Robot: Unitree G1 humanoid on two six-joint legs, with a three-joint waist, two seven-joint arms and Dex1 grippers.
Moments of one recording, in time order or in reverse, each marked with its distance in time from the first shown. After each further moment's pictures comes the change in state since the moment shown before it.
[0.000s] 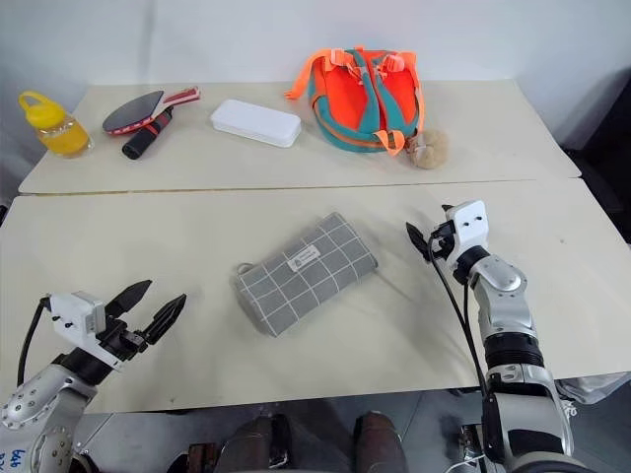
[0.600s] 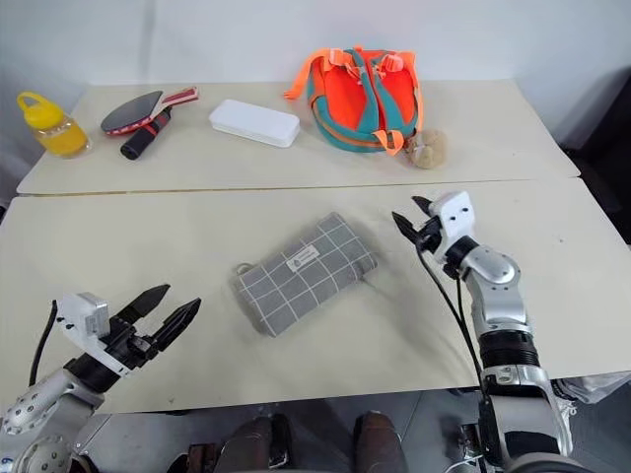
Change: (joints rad) left arm 0.074 -0.014 -0.007 -0.204 -0.218 0.233 0.038; right arm 0.025 0.052 0.074 -0.257 0.040 0.016 0.145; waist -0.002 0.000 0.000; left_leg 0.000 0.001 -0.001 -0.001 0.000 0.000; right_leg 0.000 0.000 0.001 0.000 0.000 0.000
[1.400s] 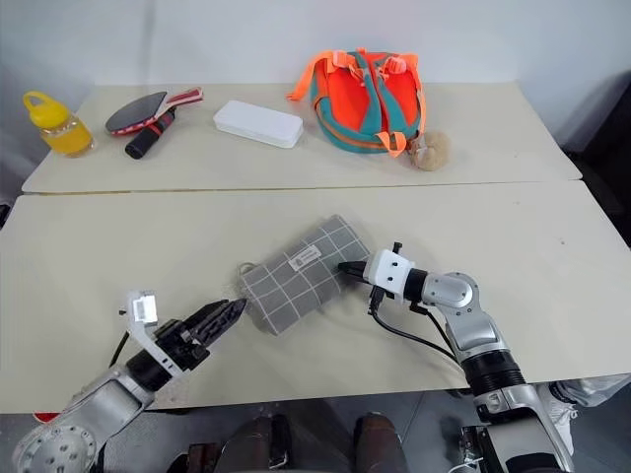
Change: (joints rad) left arm -0.155 -0.064 -0.117 0.004 -0.446 0.354 0.370; right arm 0.096 -0.051 0.236 -0.070 -0.168 -0.191 0.199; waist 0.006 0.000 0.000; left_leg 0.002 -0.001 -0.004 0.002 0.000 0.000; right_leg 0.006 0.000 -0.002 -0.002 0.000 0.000
